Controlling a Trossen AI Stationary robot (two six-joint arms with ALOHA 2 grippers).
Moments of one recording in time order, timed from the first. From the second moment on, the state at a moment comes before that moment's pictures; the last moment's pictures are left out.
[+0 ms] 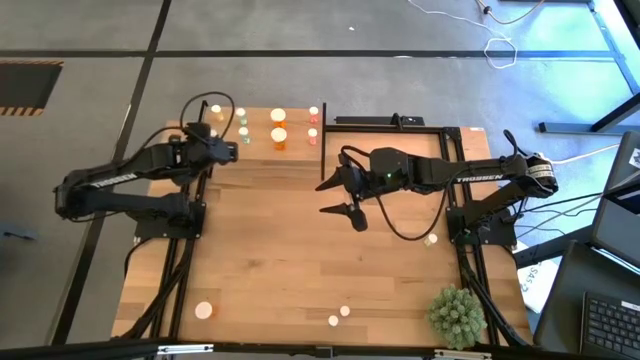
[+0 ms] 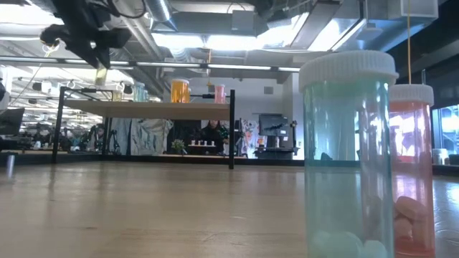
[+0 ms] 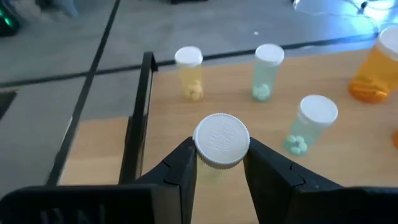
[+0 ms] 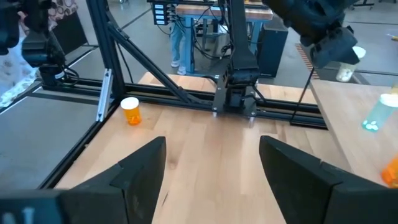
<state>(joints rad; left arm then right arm) 0.32 0.82 0.88 -0.96 -0.96 -0.80 0.00 1.46 1.21 -0.04 -0.20 -0.06</state>
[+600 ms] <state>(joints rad) 0.49 0.82 0.74 -0.72 -0.93 -0.75 0.00 1.46 1.21 -0.04 -0.17 -0.06</state>
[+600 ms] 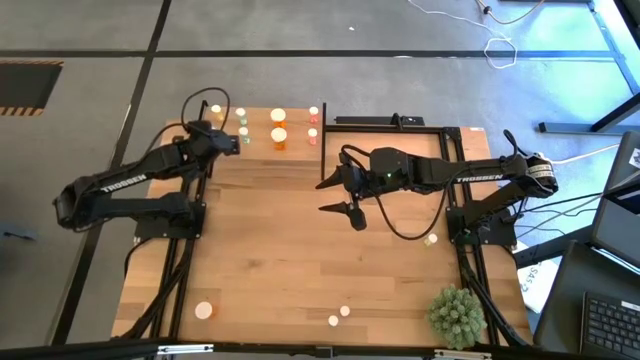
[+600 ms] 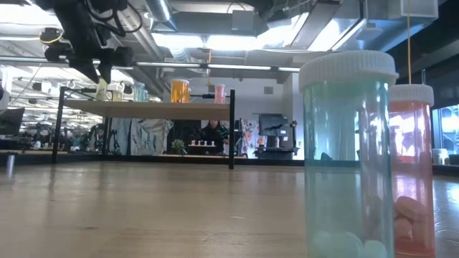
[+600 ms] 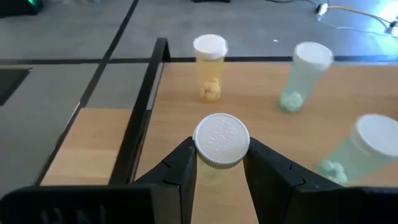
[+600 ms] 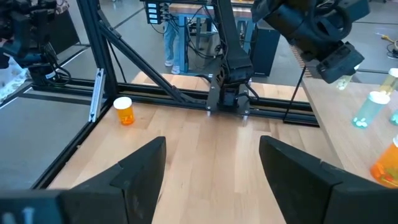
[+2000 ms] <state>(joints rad) 0.64 0.86 0.74 -0.61 -0.75 -0.62 0.00 1.46 1.21 -0.05 -0.17 -0.06</state>
